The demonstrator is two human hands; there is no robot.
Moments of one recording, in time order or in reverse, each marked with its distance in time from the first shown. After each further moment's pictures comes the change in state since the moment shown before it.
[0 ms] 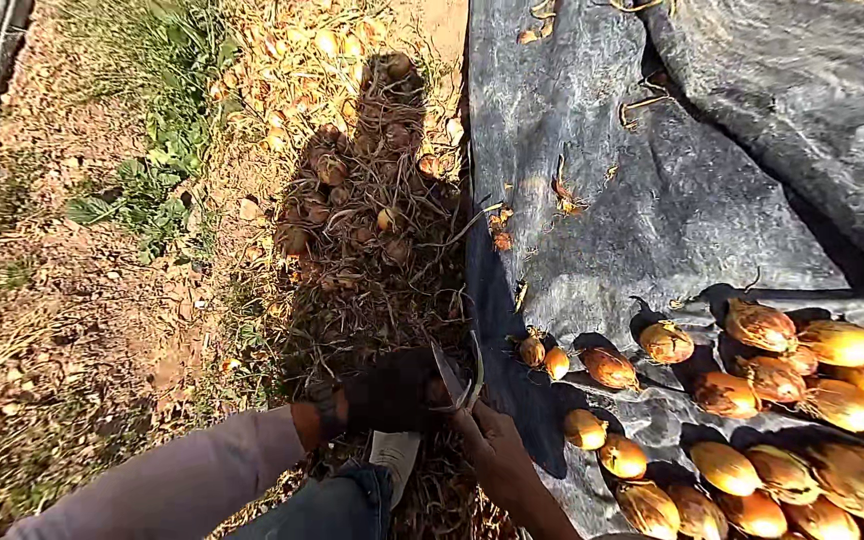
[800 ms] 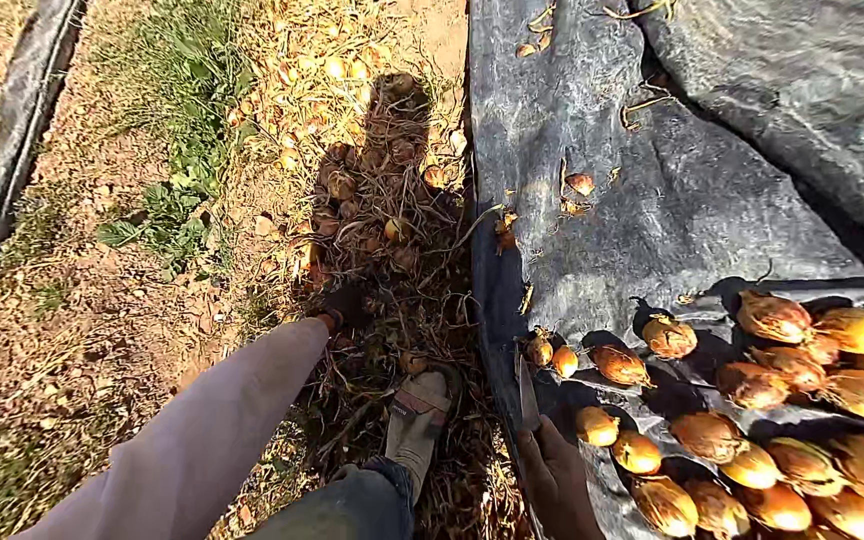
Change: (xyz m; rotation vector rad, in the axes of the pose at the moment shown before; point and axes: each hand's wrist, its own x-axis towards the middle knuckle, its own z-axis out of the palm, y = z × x) left_hand 0.068 -0.201 -0.054 0.354 0.060 -0.588; right_hand -0.040 0.036 -0.022 -0.135 0.417 -0.101
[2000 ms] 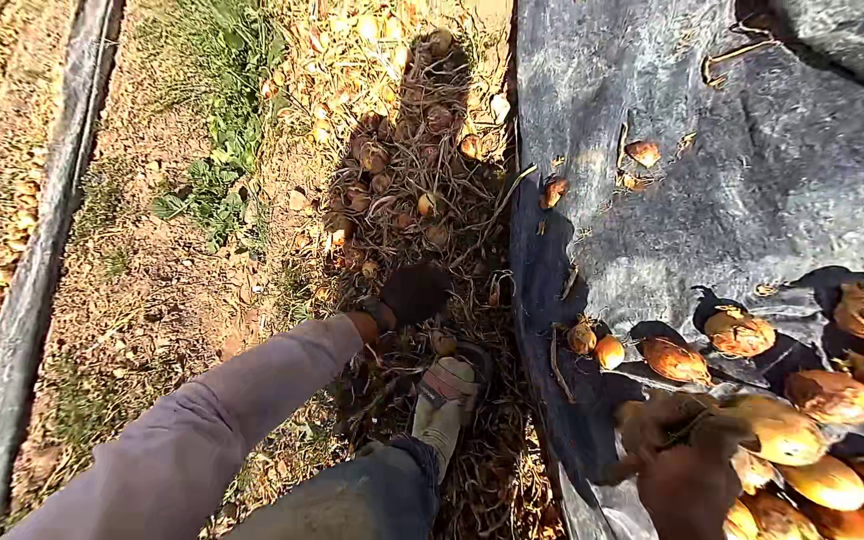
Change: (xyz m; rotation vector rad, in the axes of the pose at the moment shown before) left_hand -0.092 0.102 -0.051 0.066 0.127 0.317; right_hand 0.035 -0.011 -0.045 0.625 0.290 -0.047
